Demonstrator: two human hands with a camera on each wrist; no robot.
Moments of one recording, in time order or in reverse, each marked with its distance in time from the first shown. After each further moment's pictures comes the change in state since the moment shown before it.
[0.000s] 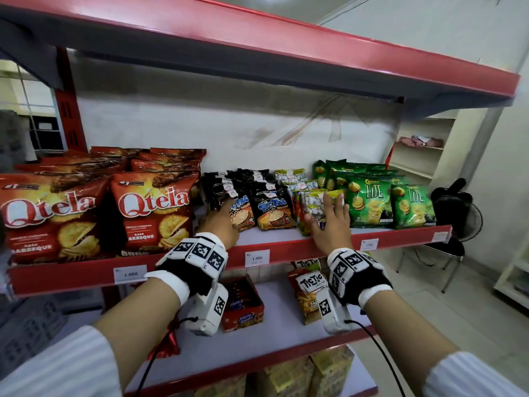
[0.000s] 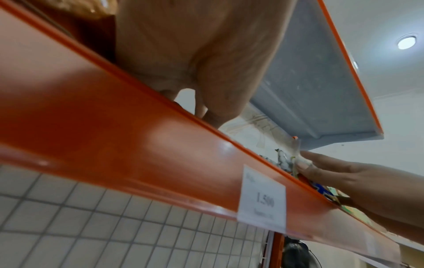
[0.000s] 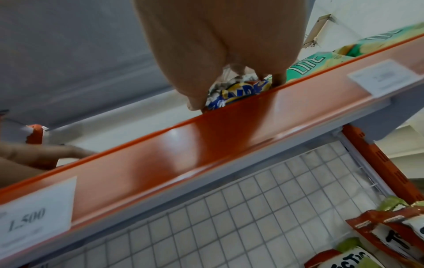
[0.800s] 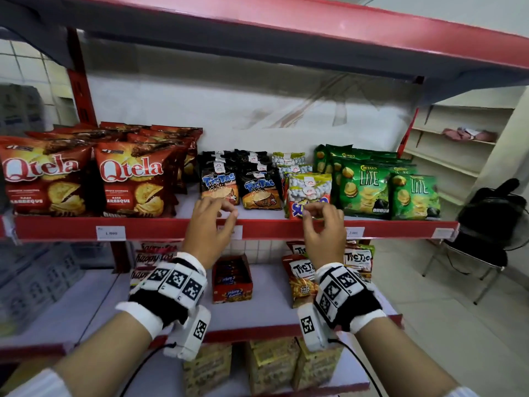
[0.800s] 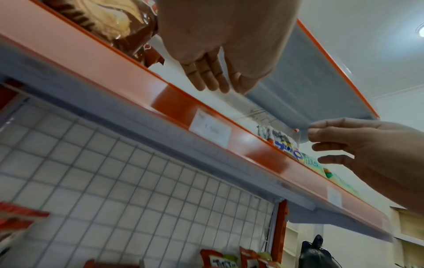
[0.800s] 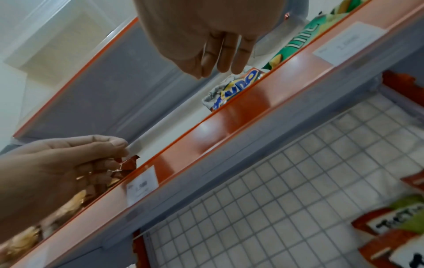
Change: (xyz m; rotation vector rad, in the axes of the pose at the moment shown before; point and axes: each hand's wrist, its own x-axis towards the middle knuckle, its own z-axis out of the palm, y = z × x) left_hand -0.087 0.037 0.041 -0.279 0.514 0.294; right_hand -0.047 0.037 -0.014 0.551 0.371 -0.339
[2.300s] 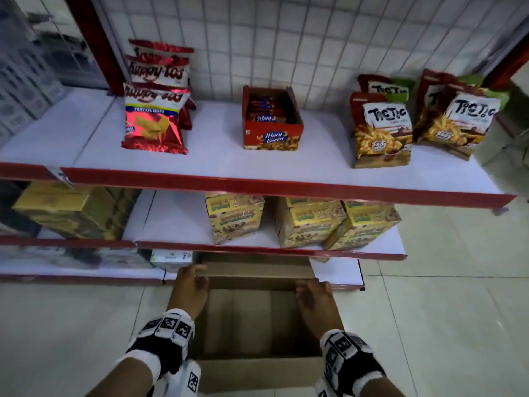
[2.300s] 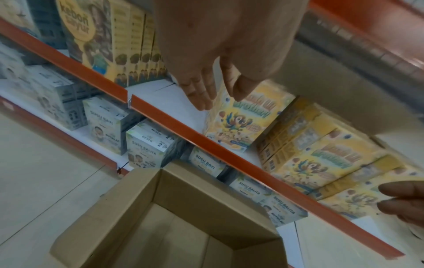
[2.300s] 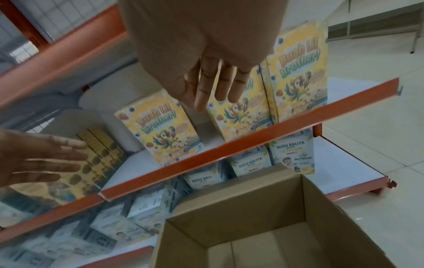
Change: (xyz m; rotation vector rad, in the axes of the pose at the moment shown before) left_hand -0.410 -0.228 0.094 0.086 -0.470 -1.006; right_hand -0.425 0.180 0.000 -0.321 -1.033 0.620
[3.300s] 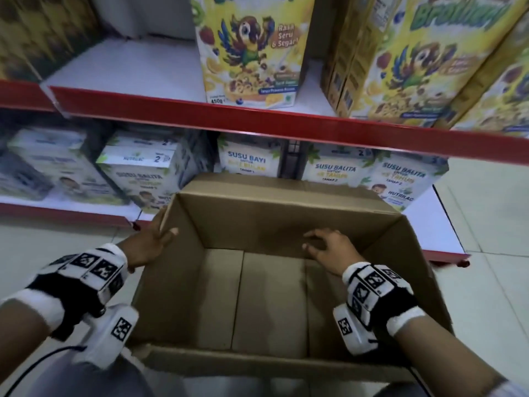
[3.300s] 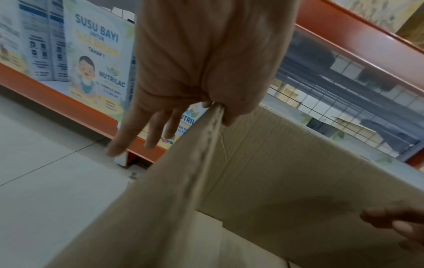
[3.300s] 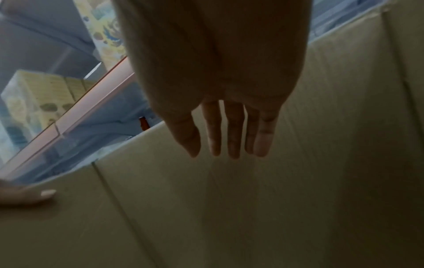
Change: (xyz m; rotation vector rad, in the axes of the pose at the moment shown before) left_hand 0.121 -0.295 0.157 0.161 -0.229 -0.072; right_hand 0.137 0.217 0.281 -0.261 -0.272 -0.121
